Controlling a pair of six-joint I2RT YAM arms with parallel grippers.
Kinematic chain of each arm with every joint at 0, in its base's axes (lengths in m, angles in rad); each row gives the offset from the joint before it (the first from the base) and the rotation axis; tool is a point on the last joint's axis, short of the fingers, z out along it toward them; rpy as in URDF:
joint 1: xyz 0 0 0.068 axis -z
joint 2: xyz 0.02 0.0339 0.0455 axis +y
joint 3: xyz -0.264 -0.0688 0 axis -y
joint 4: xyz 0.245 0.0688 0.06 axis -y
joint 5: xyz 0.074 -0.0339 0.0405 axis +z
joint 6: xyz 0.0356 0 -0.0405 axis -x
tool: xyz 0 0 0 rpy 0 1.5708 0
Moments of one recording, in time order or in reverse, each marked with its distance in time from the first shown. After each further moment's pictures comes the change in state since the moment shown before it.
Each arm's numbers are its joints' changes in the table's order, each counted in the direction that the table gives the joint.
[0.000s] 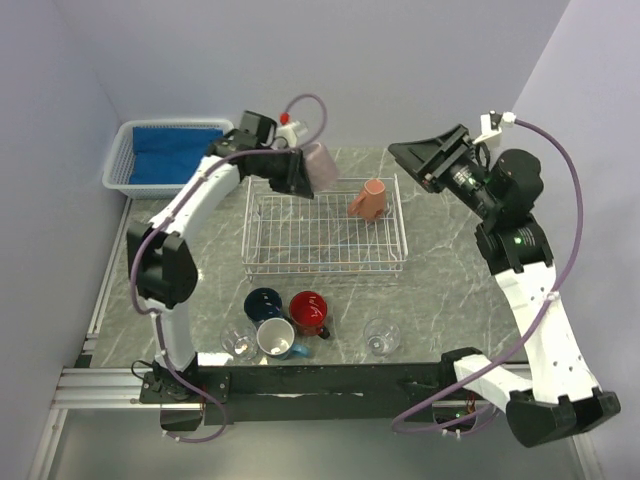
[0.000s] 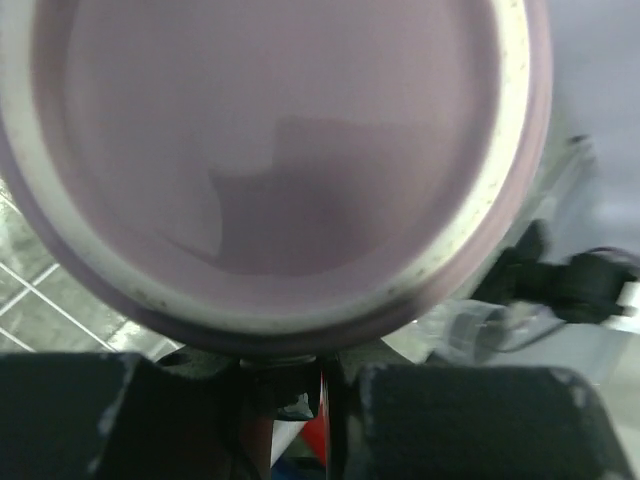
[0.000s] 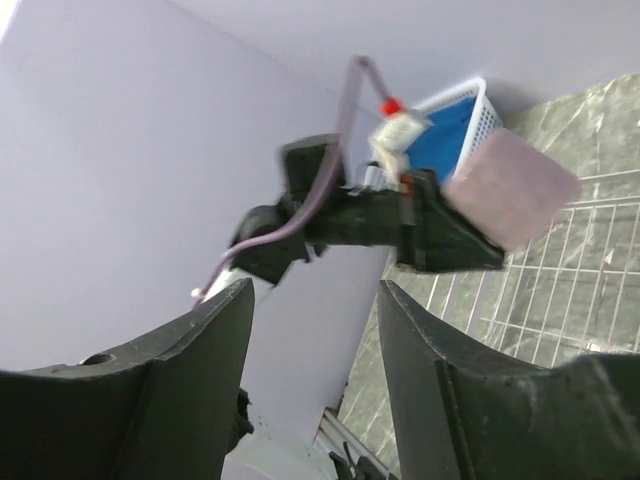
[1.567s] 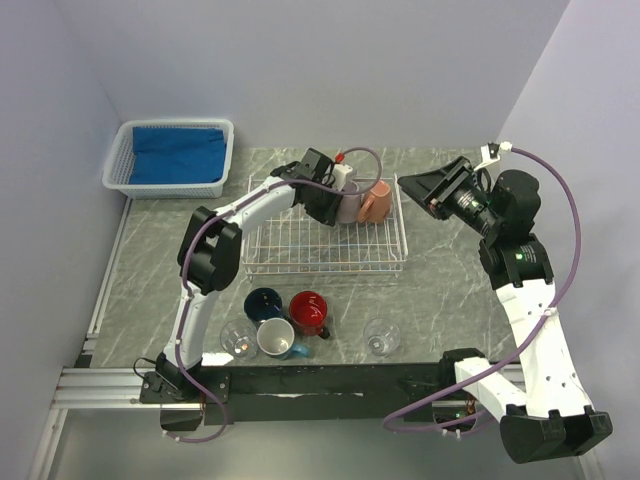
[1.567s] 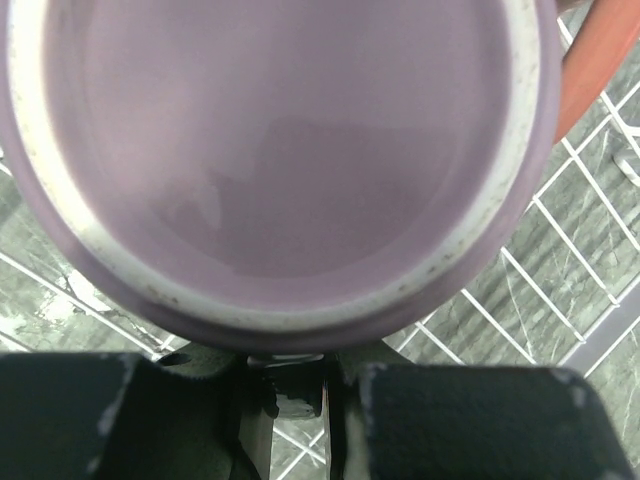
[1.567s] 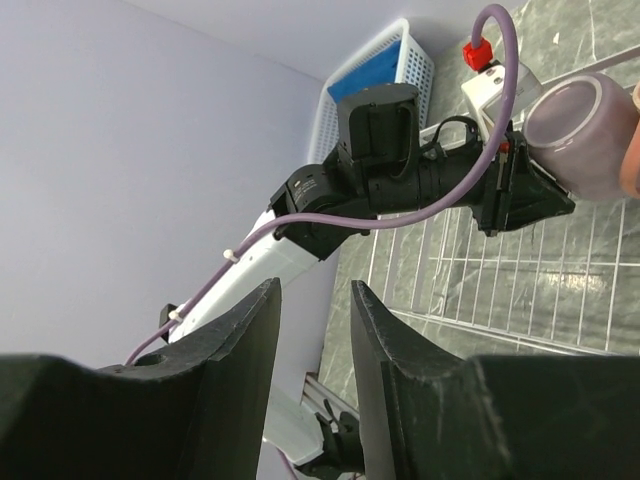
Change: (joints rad) left arm 0.216 0.307 0.024 0.141 0.367 -0.265; right arm 0.111 -0.109 -0.164 -0.116 0.081 0.023
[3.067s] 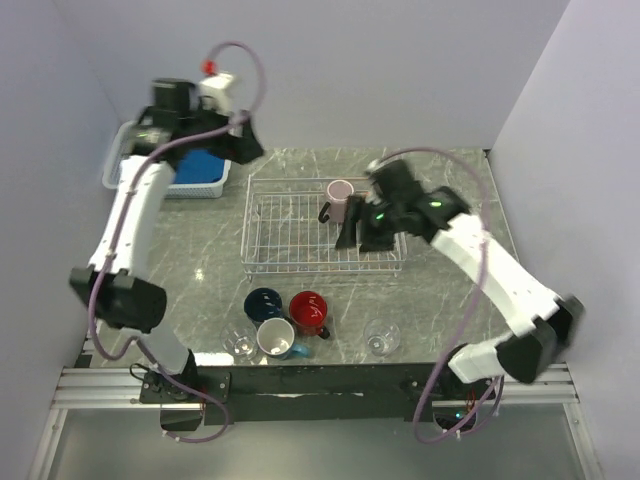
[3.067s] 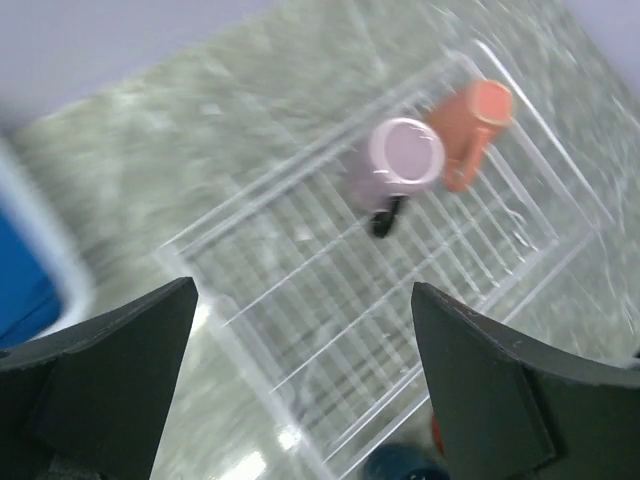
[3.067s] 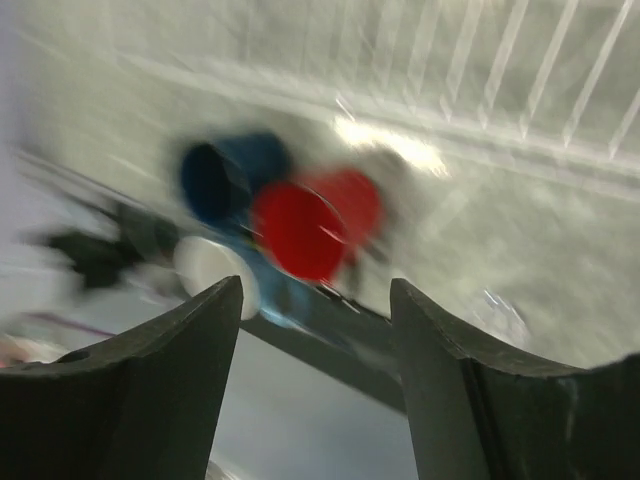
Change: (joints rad) left arm -0.373 -0.514 0.069 -0.188 -0.191 -0.014; right arm -0.464 0.402 0.317 -0.647 -0.284 0.380
